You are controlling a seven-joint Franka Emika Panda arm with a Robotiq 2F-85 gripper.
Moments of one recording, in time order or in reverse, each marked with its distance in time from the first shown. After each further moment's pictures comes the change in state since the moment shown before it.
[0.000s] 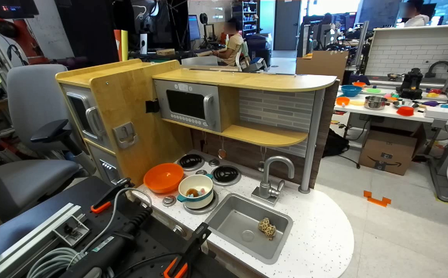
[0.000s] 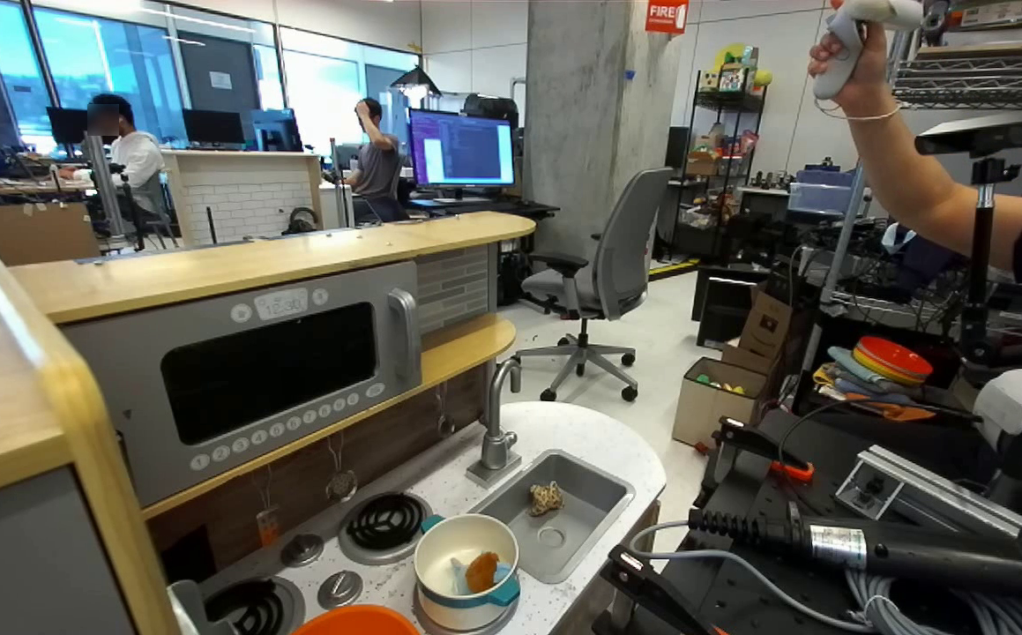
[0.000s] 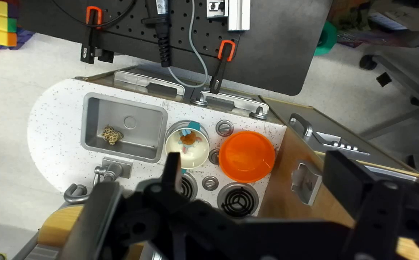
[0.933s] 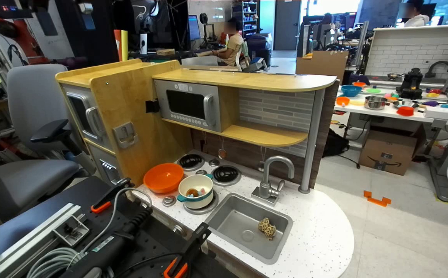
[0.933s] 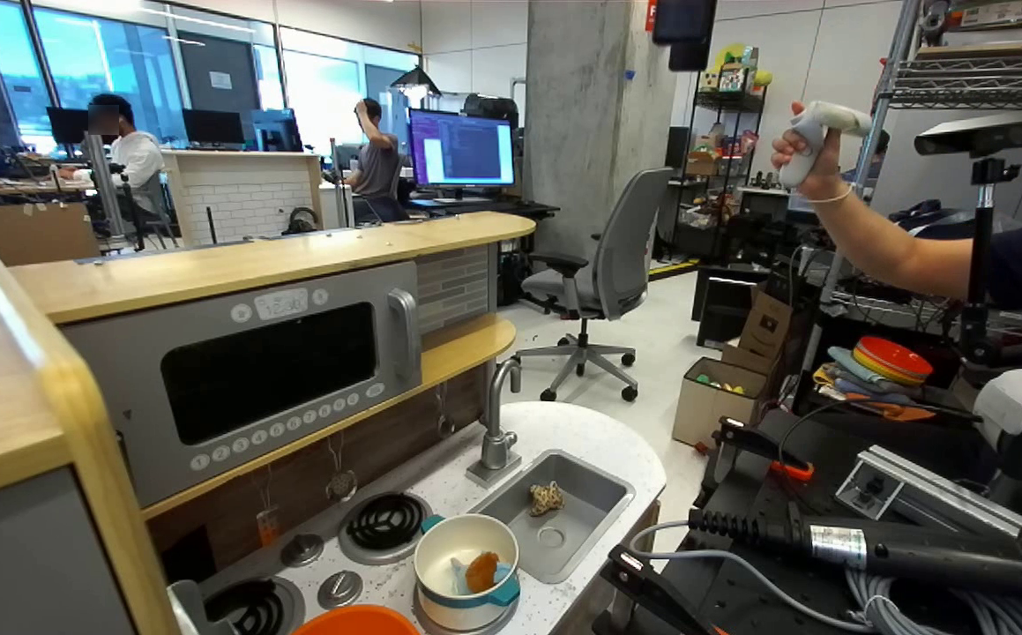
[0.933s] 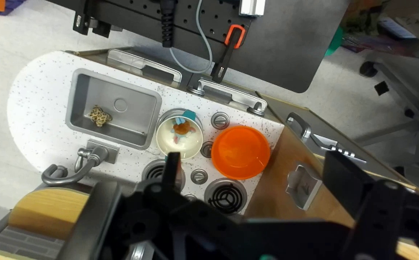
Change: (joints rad) arm 0.000 0.041 -0.016 -0.072 -0.005 0.140 -0.127
